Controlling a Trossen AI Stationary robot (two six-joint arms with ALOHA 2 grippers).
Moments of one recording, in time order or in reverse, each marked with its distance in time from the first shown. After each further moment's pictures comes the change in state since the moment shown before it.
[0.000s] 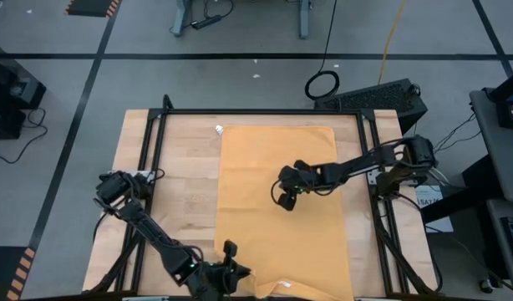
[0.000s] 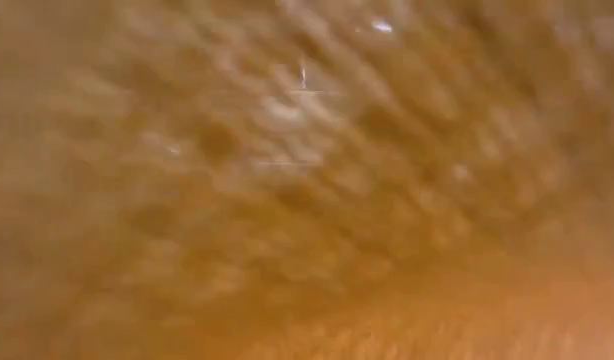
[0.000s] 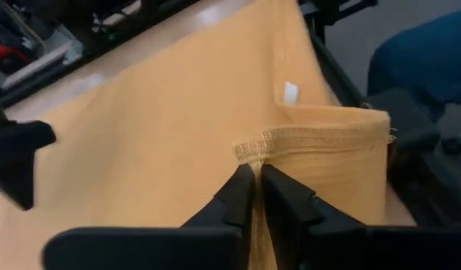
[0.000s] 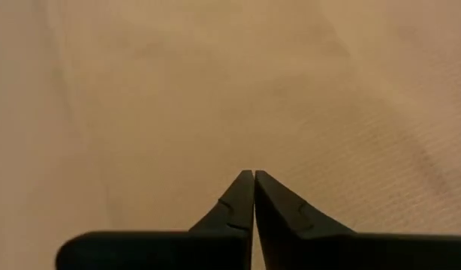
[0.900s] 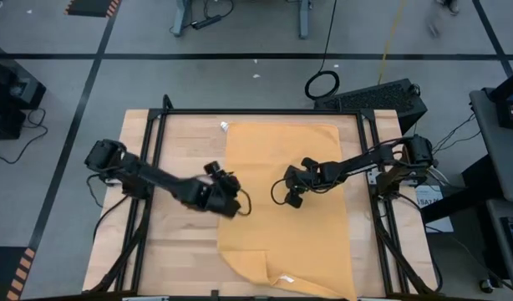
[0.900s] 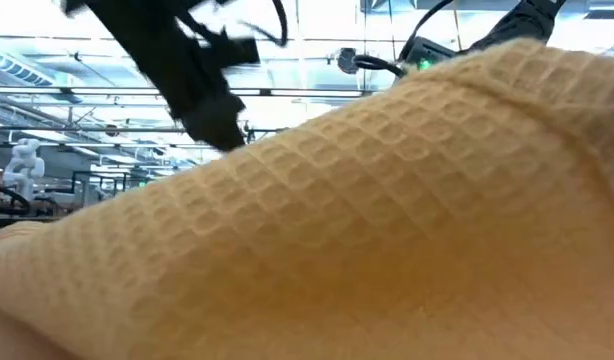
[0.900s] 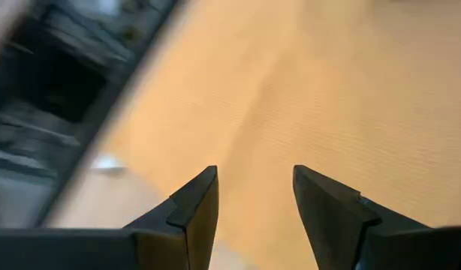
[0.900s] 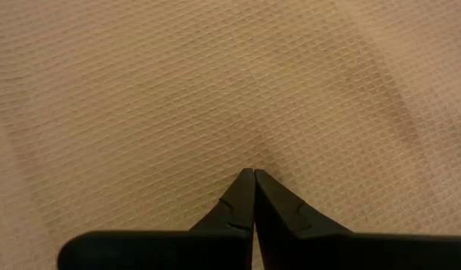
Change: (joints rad) left arm 0.571 -0.306 -0.342 -0.317 -0.071 -0.283; right arm -0.036 0.021 -0.012 -0.204 0.066 -0.036
